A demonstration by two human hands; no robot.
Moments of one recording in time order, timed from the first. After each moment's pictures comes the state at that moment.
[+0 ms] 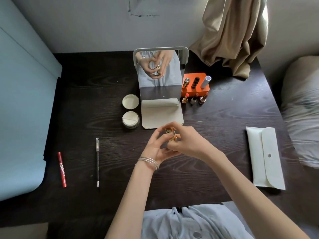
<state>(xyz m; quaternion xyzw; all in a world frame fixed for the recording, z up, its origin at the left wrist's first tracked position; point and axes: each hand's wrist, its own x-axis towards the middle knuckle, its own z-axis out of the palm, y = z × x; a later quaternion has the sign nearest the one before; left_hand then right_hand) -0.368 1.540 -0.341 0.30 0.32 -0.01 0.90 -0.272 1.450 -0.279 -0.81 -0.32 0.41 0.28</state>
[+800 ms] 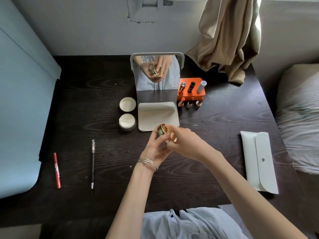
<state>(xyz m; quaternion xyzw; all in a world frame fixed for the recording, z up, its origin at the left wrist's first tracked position) -0.358 1.531 -0.346 0.23 0.30 0.02 0.92 -0.266 1.446 -0.270 -0.83 -0.40 0.35 0.16</state>
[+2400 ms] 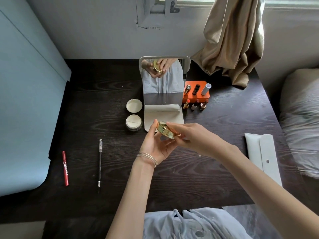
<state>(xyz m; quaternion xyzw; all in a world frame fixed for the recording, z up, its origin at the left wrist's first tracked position) -0.368 1.547 -0.300 0.10 0.31 0.00 0.95 -0.259 1.442 -0.252 -0.77 -0.57 0.24 0.16</state>
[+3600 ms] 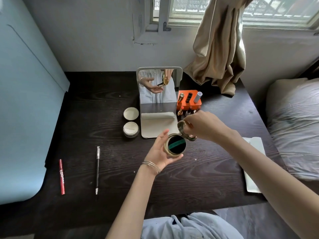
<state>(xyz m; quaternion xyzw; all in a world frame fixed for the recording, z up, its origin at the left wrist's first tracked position) -0.372 1.526 -0.330 0.21 0.29 -0.01 0.93 -0.238 1.446 -0.223 -0.88 -0.45 0.15 -0.04</state>
